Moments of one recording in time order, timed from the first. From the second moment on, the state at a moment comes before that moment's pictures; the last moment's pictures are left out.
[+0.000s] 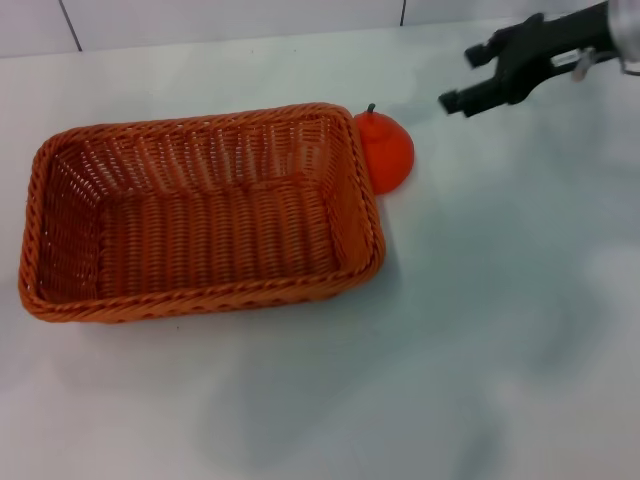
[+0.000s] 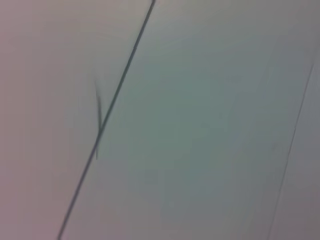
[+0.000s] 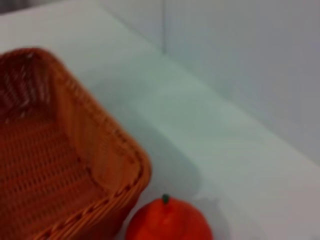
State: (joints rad) left arm -0.41 -2.16 0.26 0.70 1.55 1.56 -1.35; right arm 0.84 1.90 -0.84 -0.66 -2.32 -1.28 -1.42
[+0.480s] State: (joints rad) left arm -0.42 -2.16 0.26 0.42 1.28 1.64 -0.88; right arm 0.89 2.00 -0.89 -0.65 -2.42 -1.22 -1.42
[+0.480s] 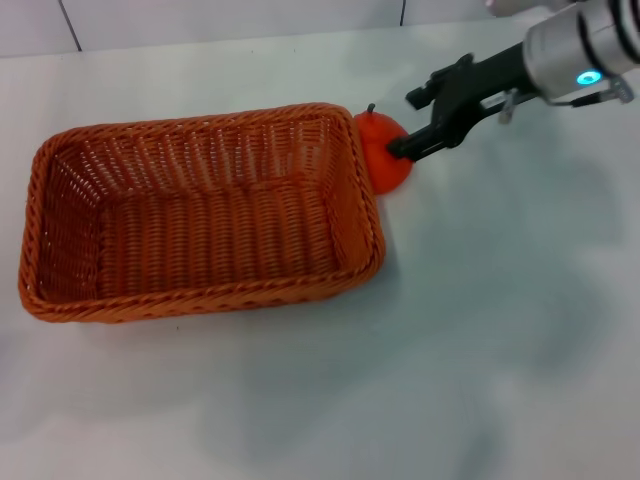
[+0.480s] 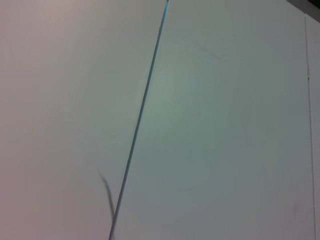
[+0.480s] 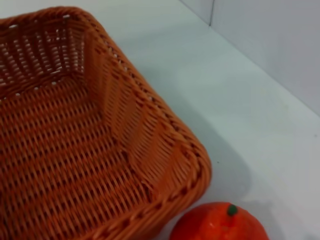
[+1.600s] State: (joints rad) left arm -0.46 -2.16 0.26 0.39 1.28 1.65 -0.89; right arm 0.91 2.06 -0.94 -0.51 -2.42 -0.96 -1.46
